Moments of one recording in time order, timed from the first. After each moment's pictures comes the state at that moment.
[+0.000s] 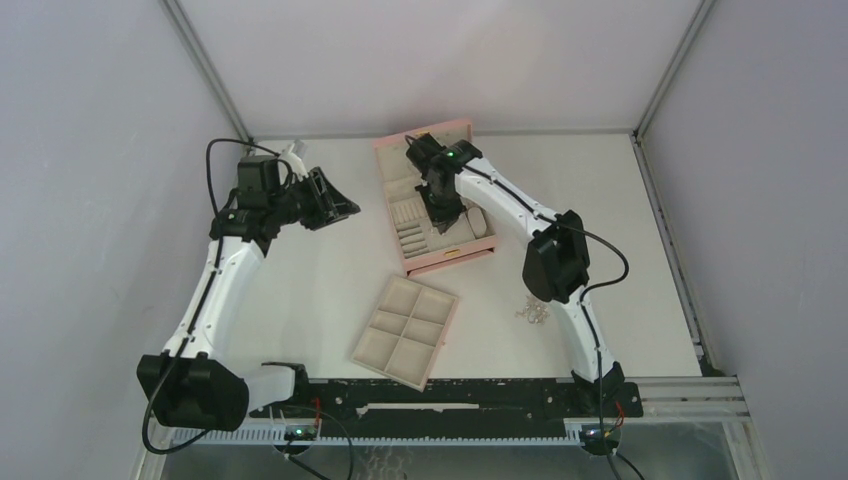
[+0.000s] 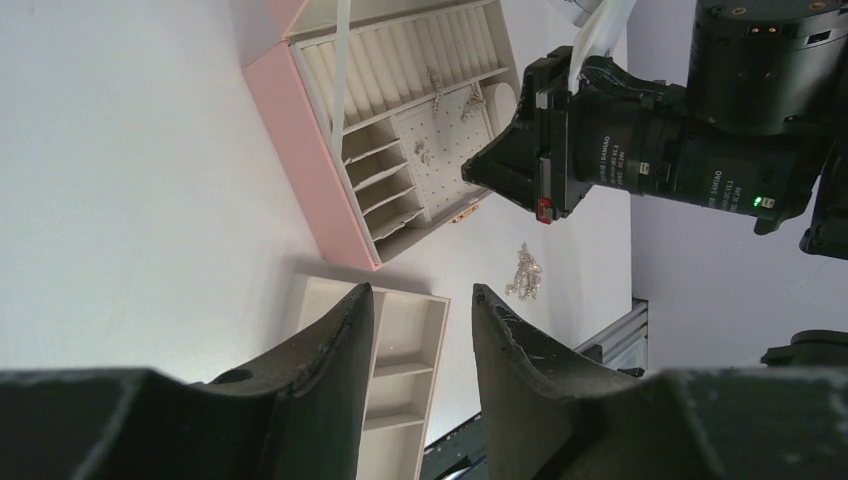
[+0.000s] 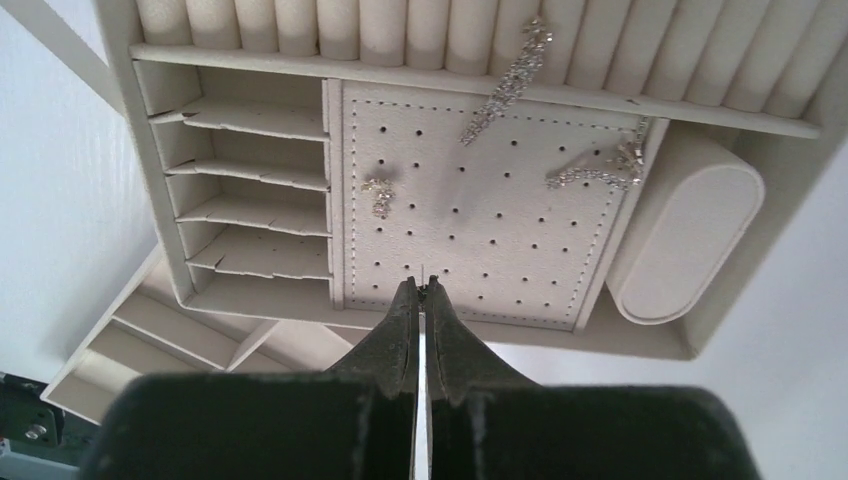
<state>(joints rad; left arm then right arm) -0.07 1.21 1.16 -0.59 0.53 -0.52 0.69 2.24 2.20 -1.25 0.06 0.29</state>
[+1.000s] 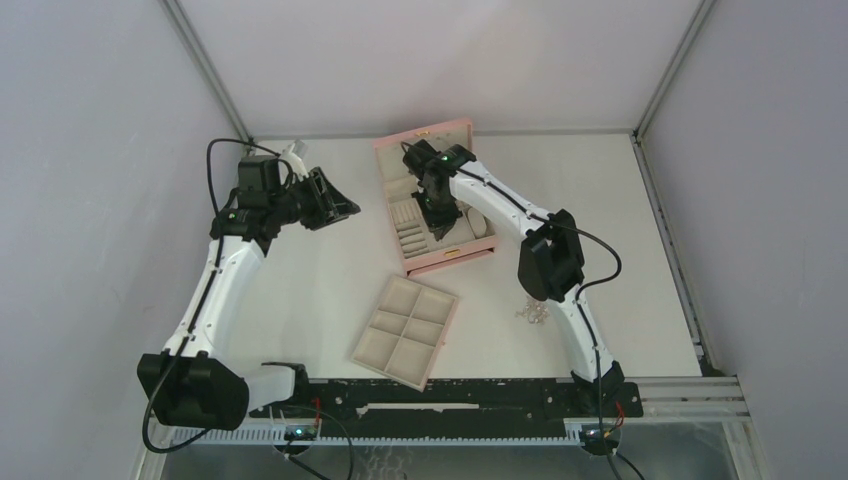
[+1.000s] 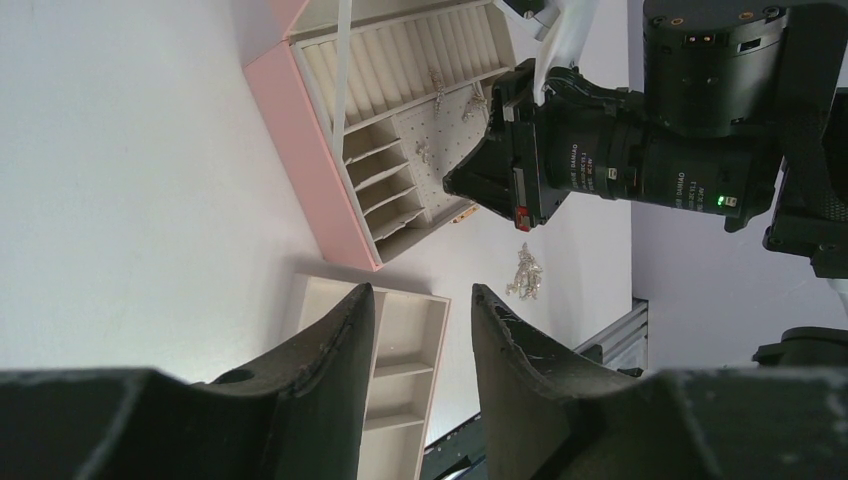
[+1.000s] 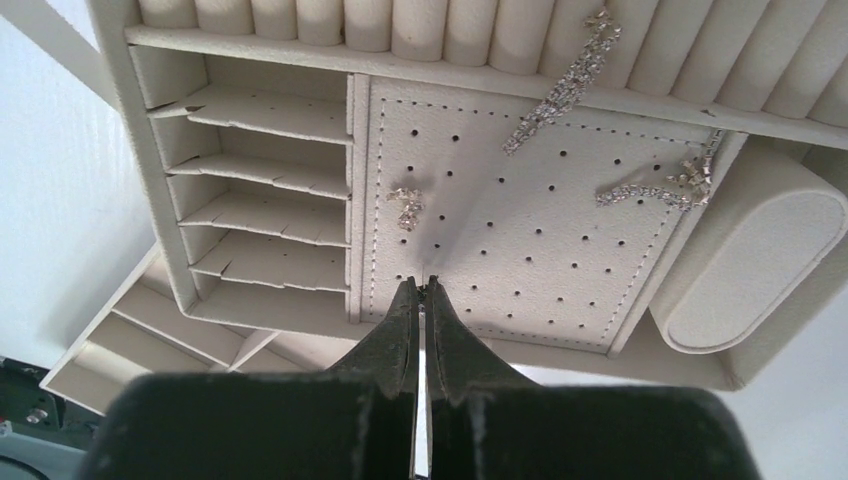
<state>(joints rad) -0.07 1.21 1.16 -0.59 0.53 -0.52 0.70 2.28 2.20 -1.25 0.01 0.28</state>
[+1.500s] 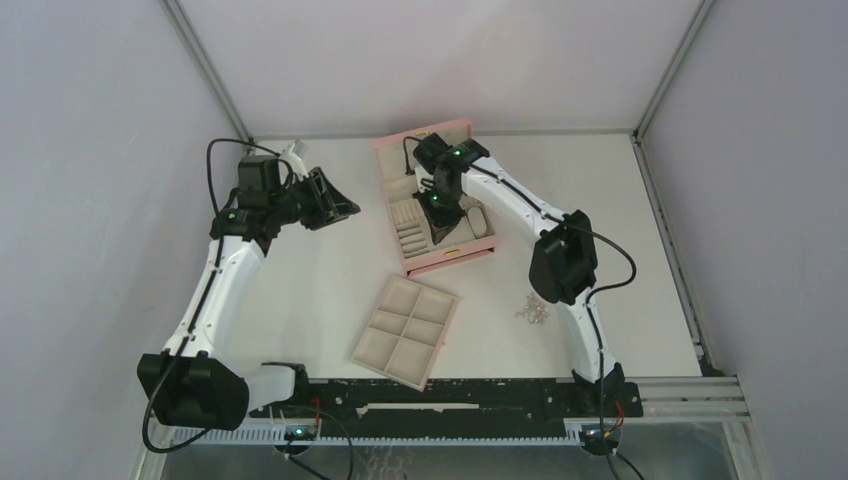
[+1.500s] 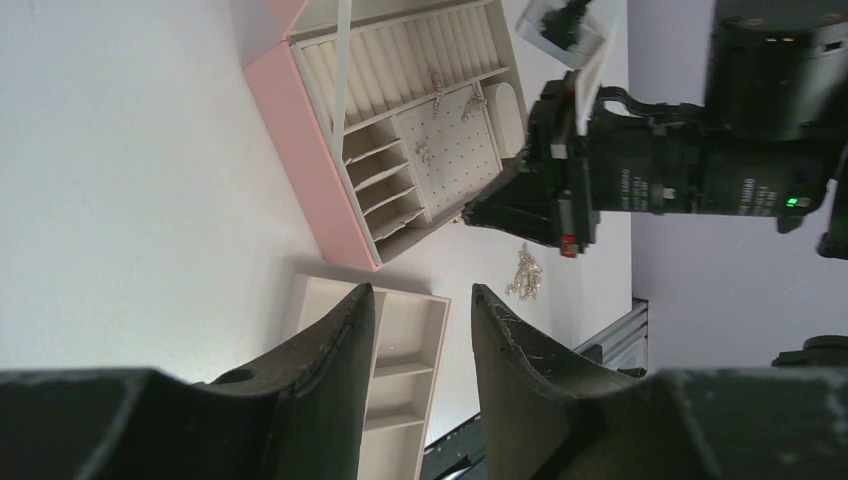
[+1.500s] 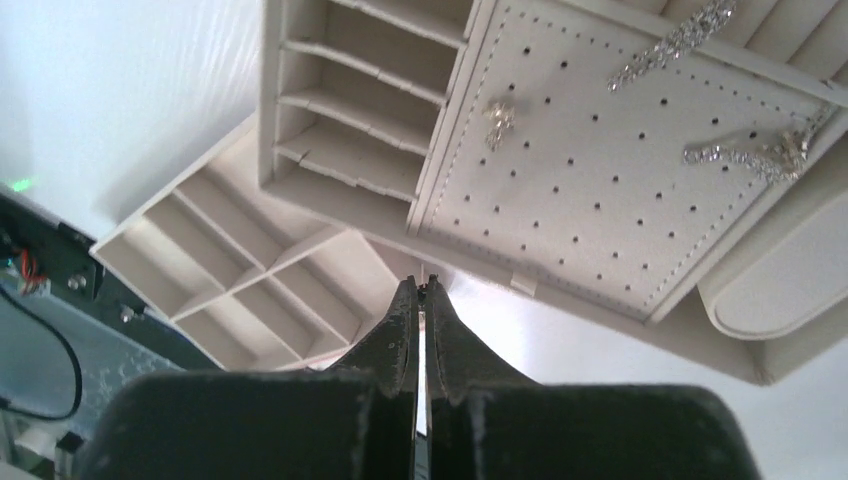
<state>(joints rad) -0.07 1.21 1.16 -0.59 0.53 -0.52 0.67 2.22 2.16 -1.26 -0.19 0.16</state>
